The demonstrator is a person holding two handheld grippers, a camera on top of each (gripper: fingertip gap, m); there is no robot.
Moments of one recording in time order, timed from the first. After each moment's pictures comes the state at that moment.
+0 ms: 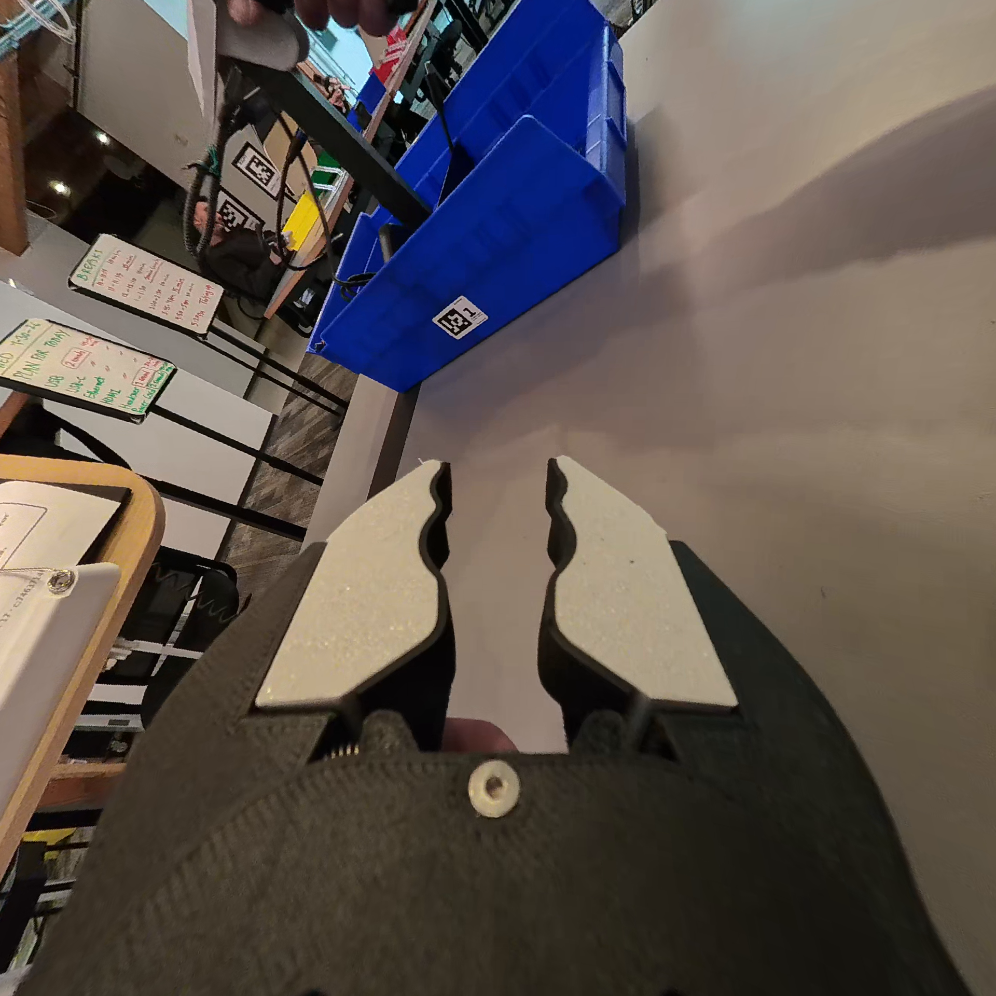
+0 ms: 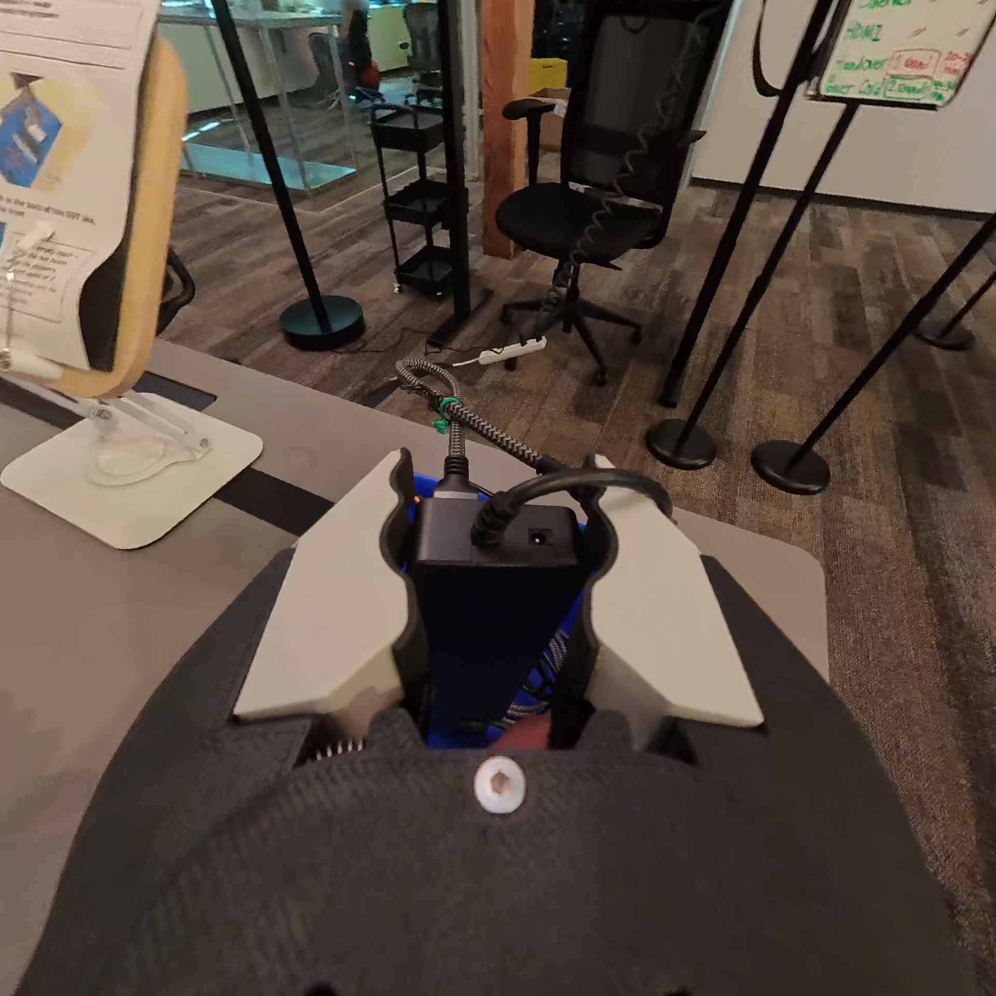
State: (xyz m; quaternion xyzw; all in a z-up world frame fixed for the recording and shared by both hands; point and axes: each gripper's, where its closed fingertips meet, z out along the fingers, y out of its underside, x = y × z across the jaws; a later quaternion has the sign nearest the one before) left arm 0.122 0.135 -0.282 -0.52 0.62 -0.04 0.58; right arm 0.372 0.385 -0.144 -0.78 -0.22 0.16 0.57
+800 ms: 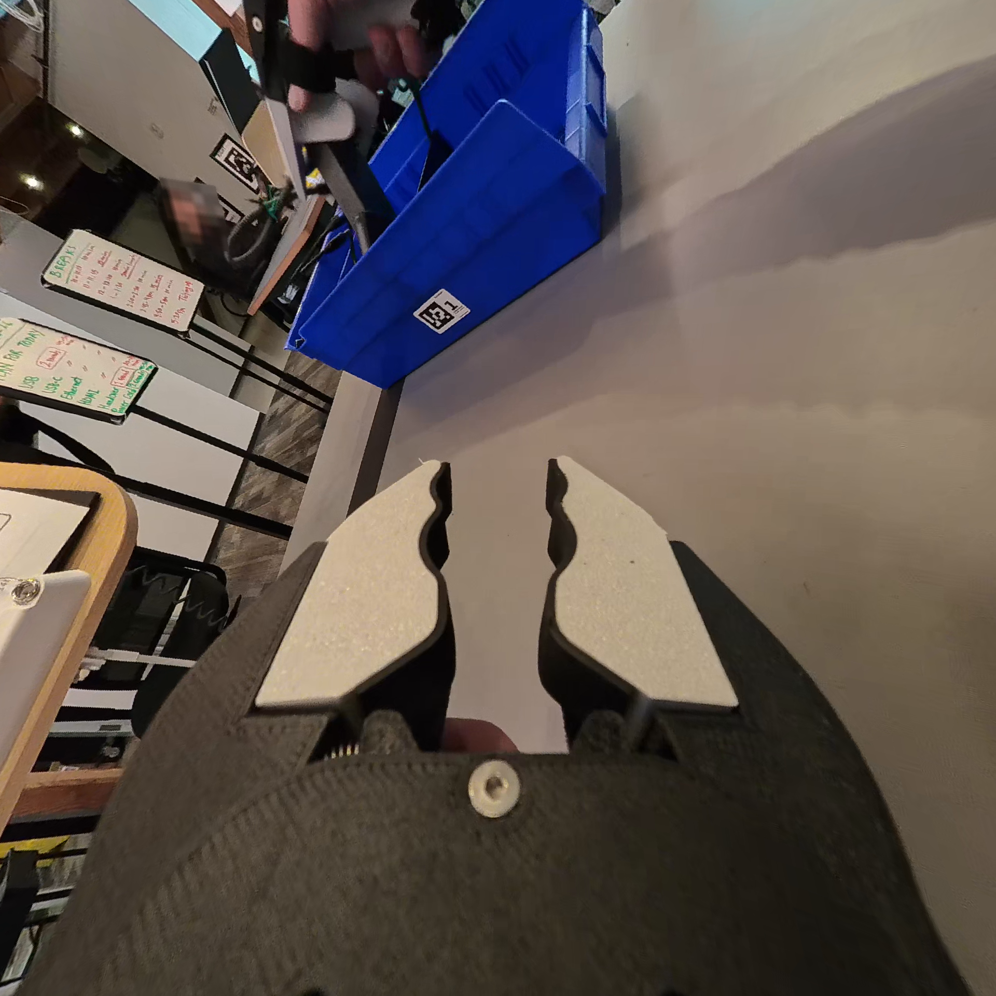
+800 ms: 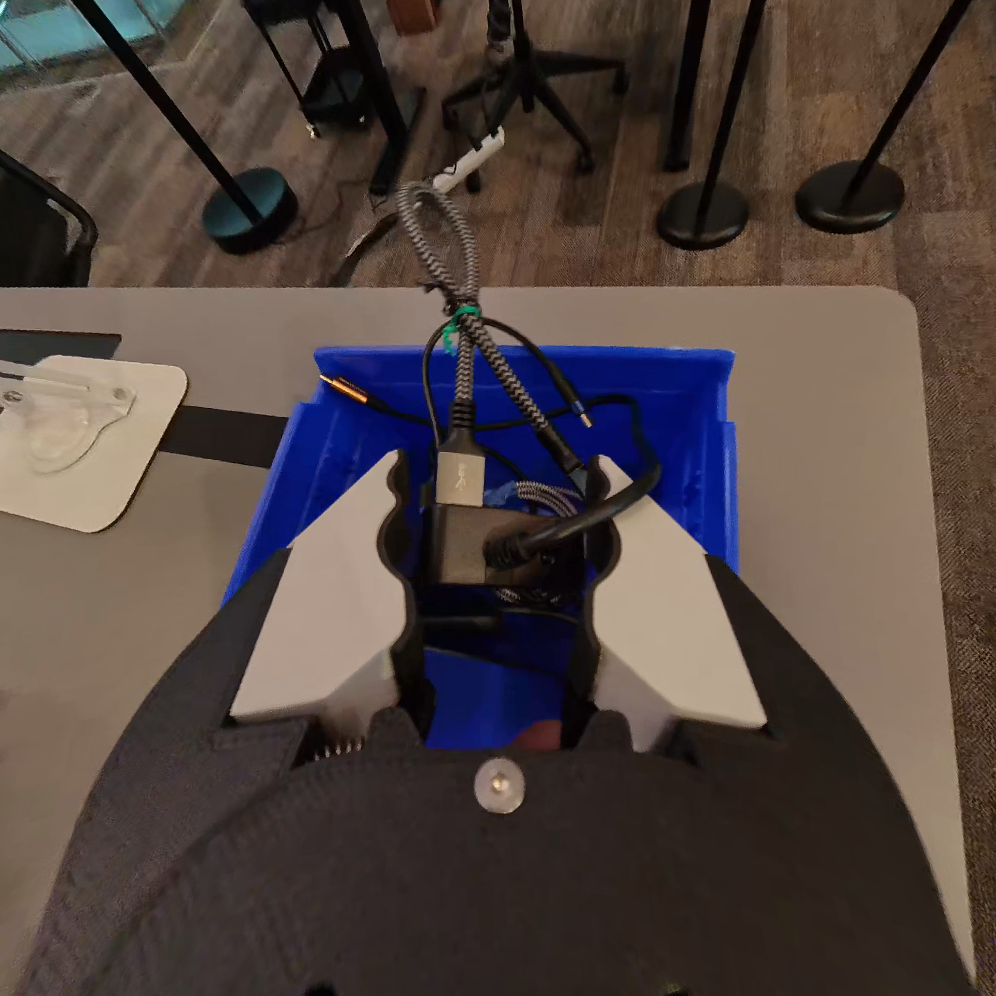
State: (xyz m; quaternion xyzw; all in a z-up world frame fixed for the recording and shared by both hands) left arm 0.124 0.133 -0.291 -0.53 0.63 -0.04 0.57; right arm 0.397 0.391 -0.238 -0.89 -0.10 0.17 0.42
